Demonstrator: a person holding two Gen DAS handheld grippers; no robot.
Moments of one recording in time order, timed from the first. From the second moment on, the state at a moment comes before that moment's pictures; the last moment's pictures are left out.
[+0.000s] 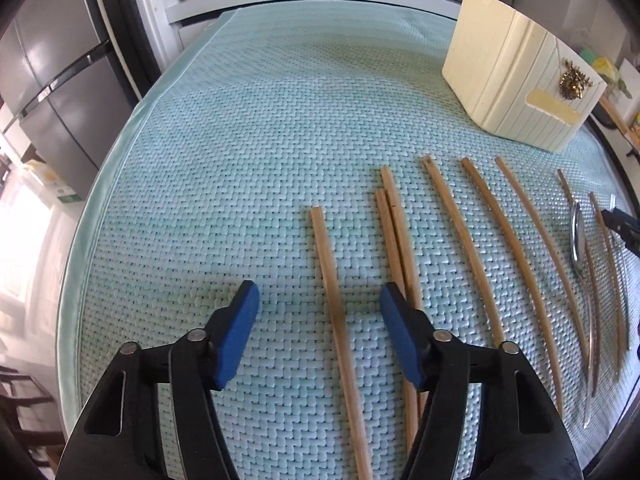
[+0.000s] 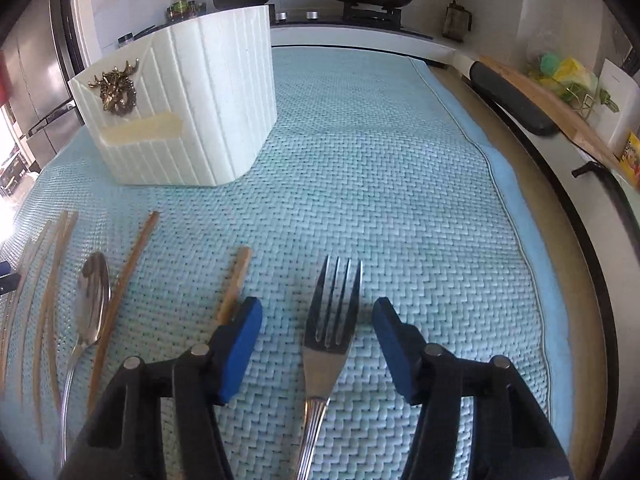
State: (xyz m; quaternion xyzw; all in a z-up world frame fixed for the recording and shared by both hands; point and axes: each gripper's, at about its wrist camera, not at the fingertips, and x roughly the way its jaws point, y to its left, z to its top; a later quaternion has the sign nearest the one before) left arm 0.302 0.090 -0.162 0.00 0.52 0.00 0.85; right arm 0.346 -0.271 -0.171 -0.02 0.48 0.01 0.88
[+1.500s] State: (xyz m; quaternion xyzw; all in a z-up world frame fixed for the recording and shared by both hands) left arm 0.229 0.085 0.019 -0.09 0.31 -0.13 0.94; right arm 0.207 -0.281 0.019 0.02 0.25 0.12 0.96
